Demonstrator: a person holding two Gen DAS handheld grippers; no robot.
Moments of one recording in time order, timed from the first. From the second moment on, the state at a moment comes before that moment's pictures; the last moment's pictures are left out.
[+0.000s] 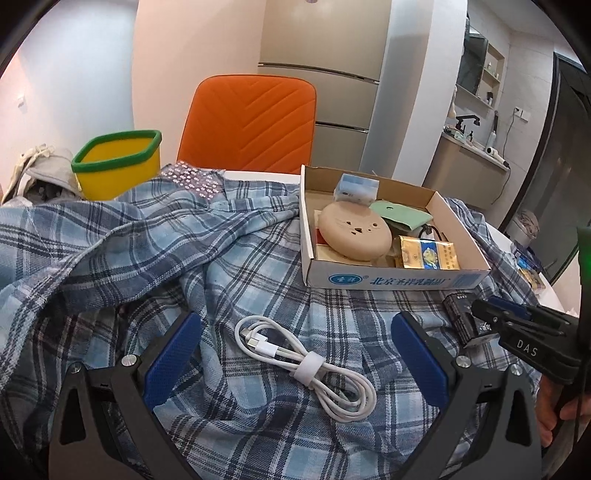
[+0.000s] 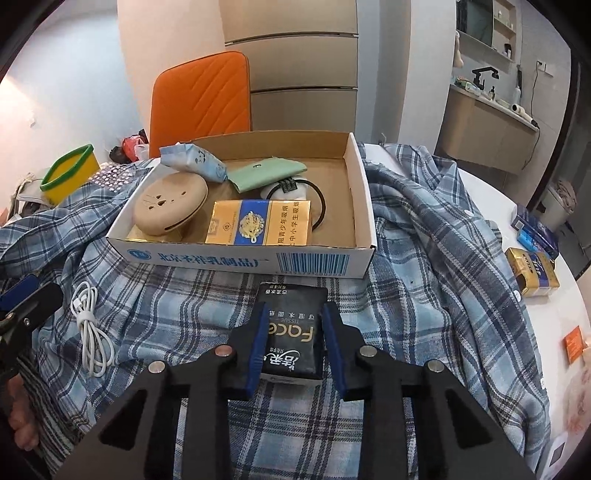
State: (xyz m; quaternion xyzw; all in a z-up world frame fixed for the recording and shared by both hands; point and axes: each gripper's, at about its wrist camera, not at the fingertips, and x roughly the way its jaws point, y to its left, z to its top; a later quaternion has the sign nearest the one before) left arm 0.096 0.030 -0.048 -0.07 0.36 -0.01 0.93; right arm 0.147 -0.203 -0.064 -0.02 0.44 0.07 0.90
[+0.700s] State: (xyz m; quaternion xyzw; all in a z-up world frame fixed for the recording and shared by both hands) left arm 0.107 0.027 -0.064 -0.05 0.42 -0.01 0.91; right arm 0.157 -0.188 -0.082 -0.07 0.48 0.05 0.88
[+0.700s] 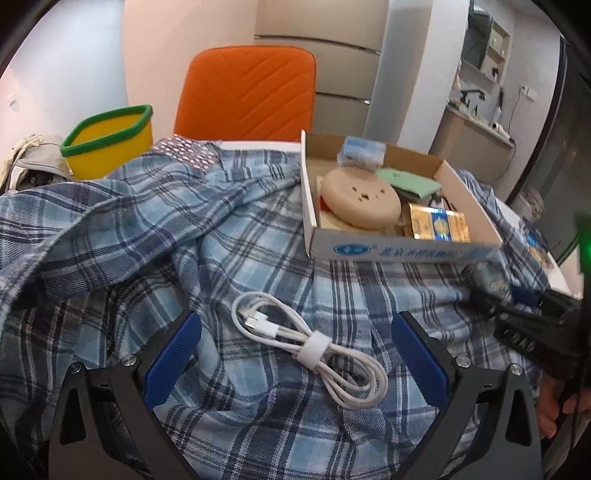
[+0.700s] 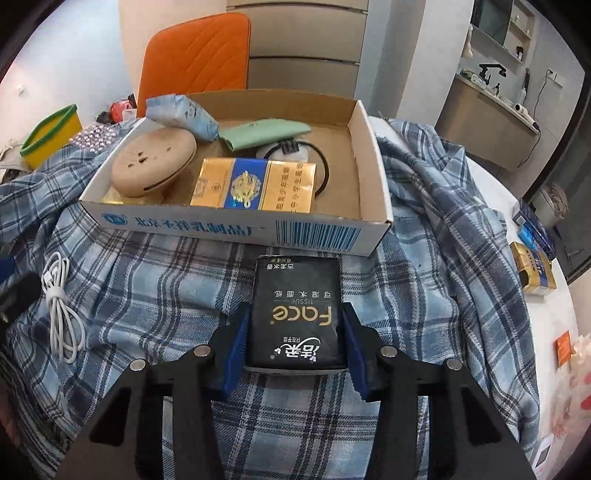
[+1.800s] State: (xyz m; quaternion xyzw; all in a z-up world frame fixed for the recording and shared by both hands) left arm 0.105 0.027 -0.070 -0.08 0.47 -0.05 0.88; right arm 0.128 -0.207 -0.046 -0.03 0.40 0.05 0.92
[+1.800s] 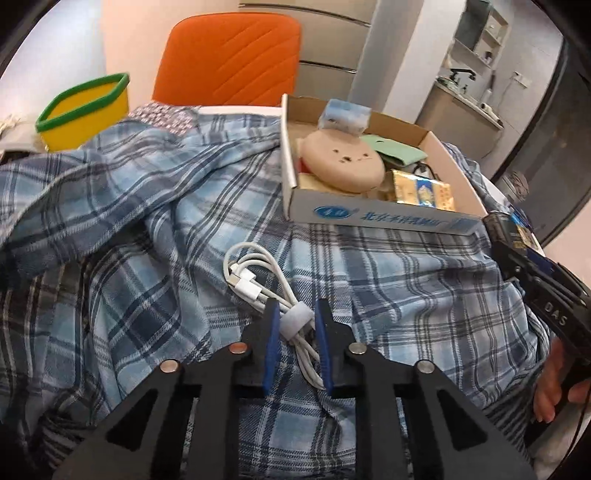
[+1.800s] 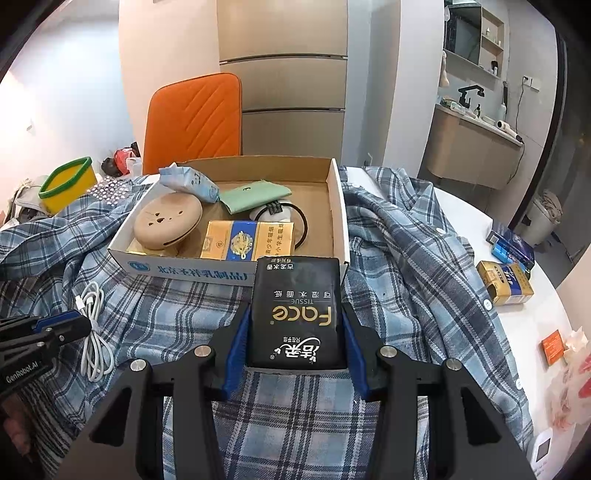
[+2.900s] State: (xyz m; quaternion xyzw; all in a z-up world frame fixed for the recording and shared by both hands) left arm 0.070 0.005 -0.013 -0.03 0.33 -0.09 0.94; right arm 0.101 -0.202 -0.015 -0.04 0.31 0.07 0.95
